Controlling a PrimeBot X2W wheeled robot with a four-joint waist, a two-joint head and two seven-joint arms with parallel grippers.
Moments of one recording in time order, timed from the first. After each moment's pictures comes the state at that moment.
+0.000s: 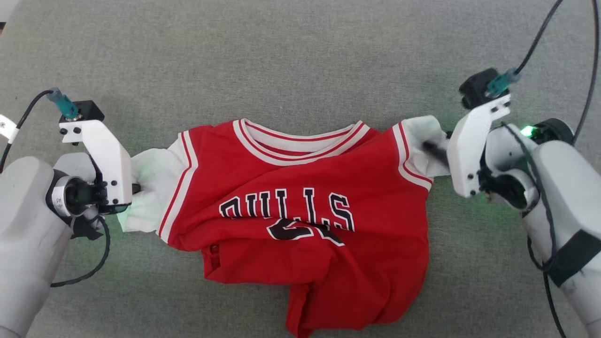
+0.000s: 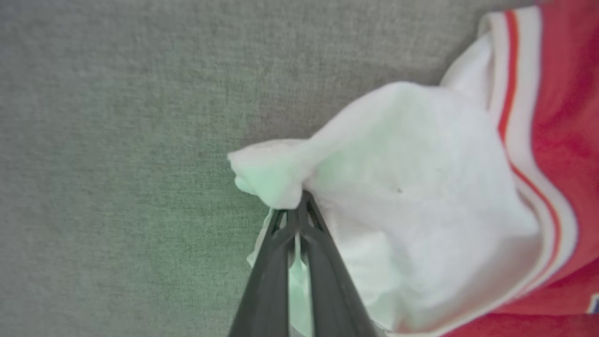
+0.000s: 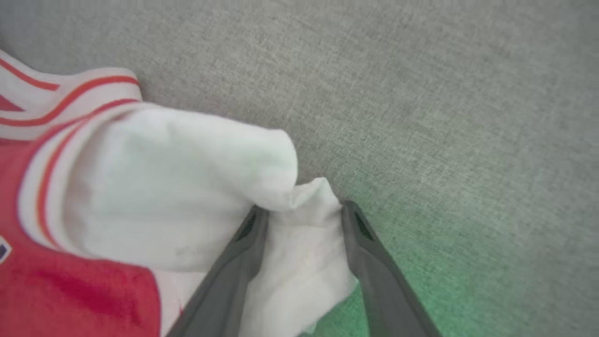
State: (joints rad) left arm -0.84 0.59 -0.66 0.69 -1.01 0.03 0.85; right arm -0.75 -0.36 0.47 0.53 0.58 0.13 0.67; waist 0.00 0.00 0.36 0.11
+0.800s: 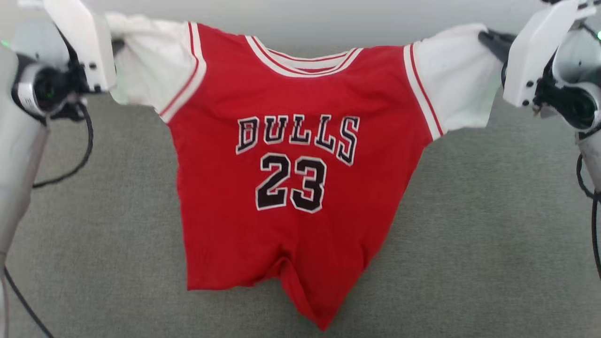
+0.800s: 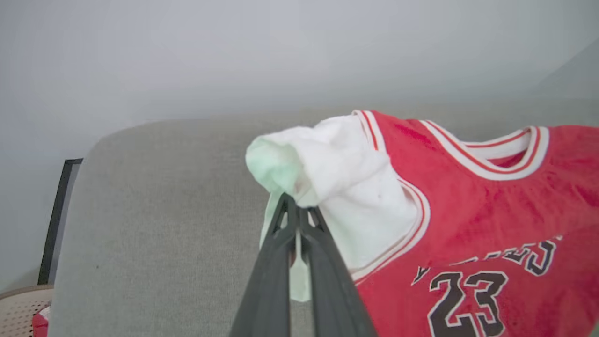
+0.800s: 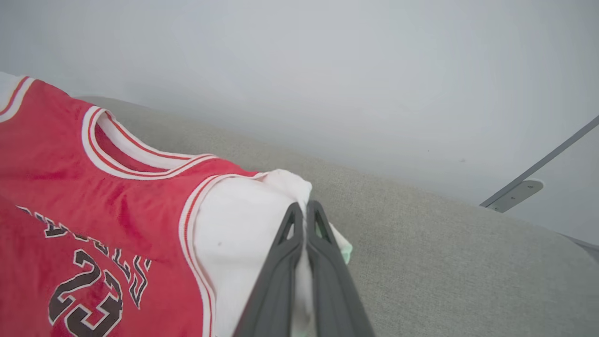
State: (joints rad) left arm -1.17 0.55 -0.64 0.73 -0.91 -0.01 0.67; right arm -1.01 -0.43 0.42 0.57 0.71 0.13 0.58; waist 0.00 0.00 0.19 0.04
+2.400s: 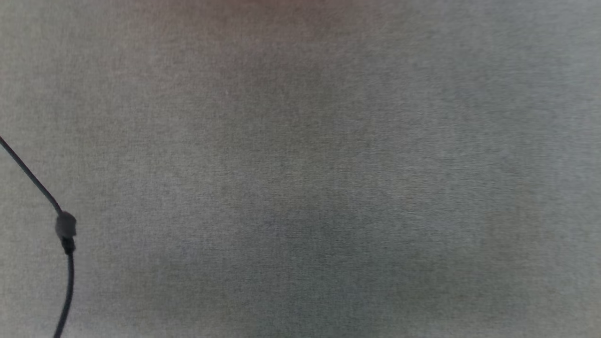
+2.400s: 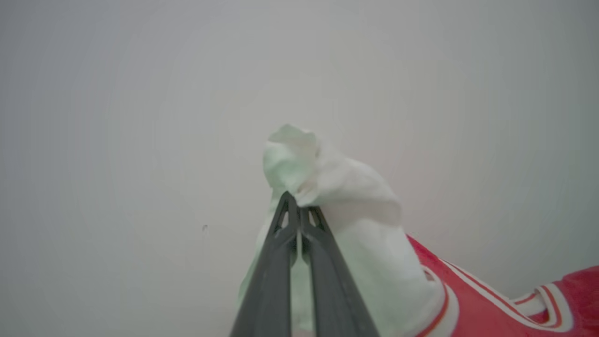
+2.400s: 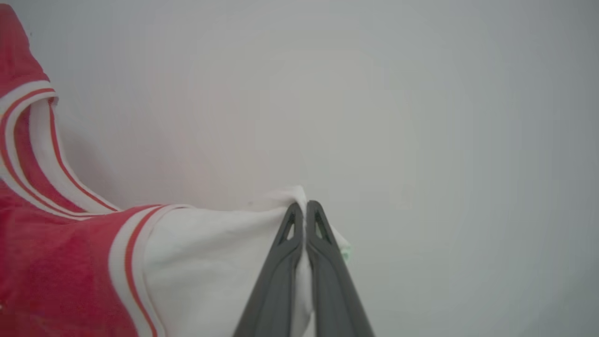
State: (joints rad) left arm -1.79 0.43 -0.61 1.05 -0.67 -0.08 -0.24; right arm -1.77 -0.27 0.49 1.17 0.20 0.13 -0.25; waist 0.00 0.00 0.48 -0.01
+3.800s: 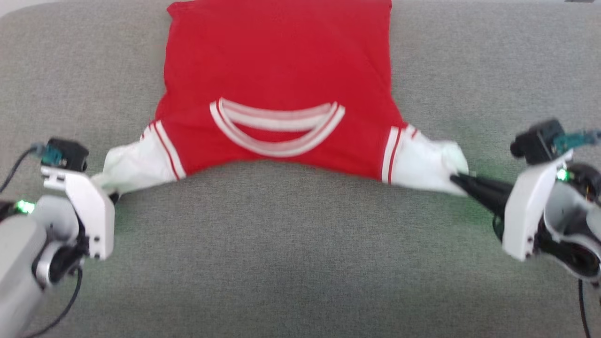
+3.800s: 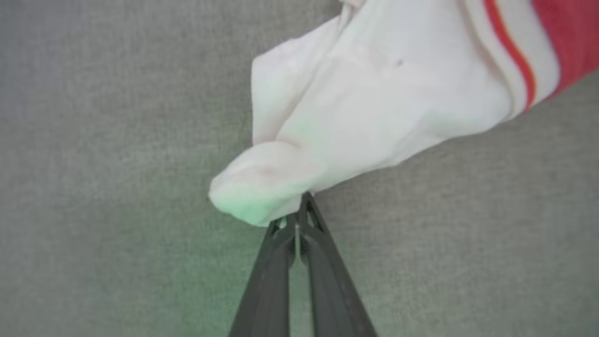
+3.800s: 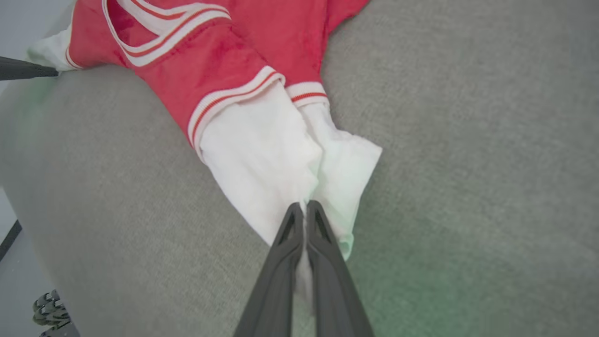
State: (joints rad) left arm -0.69 0.79 -0.85 0.49 -0.99 0.04 0.39; right arm -0.63 -0.77 0.78 0.17 1.07 0.13 0.32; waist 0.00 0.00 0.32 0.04
